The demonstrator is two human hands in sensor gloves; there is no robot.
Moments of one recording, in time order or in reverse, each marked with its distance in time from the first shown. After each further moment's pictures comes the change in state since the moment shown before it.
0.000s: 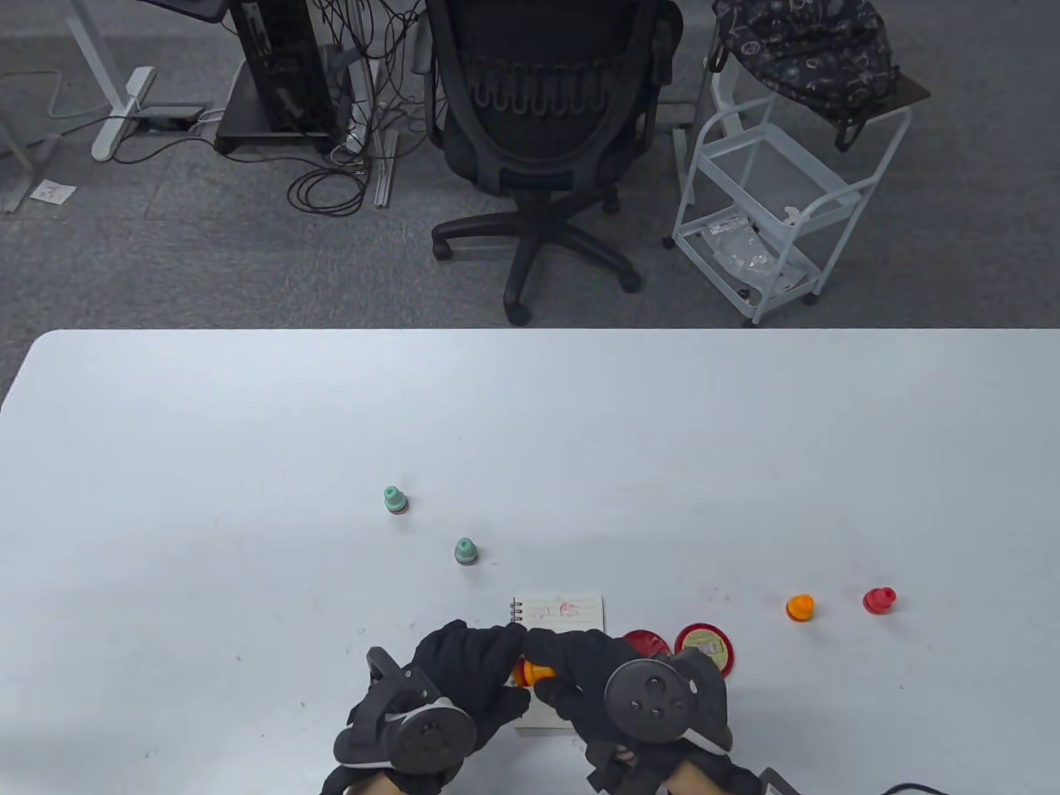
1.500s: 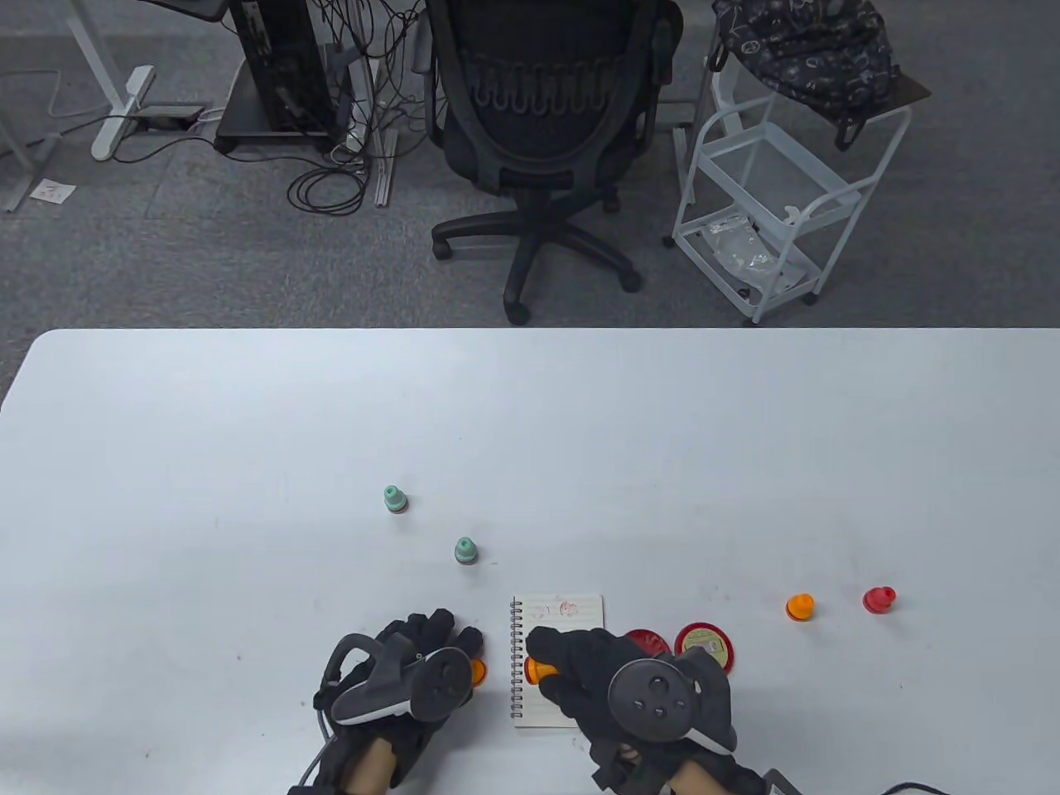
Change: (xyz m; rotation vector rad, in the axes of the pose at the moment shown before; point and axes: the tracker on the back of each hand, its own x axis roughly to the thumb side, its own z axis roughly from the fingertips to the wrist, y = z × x) left_hand -0.058 -0.043 0.011 -0.486 0.268 -0.192; right_hand -0.002 -0.003 0.000 -0.003 0.004 0.033
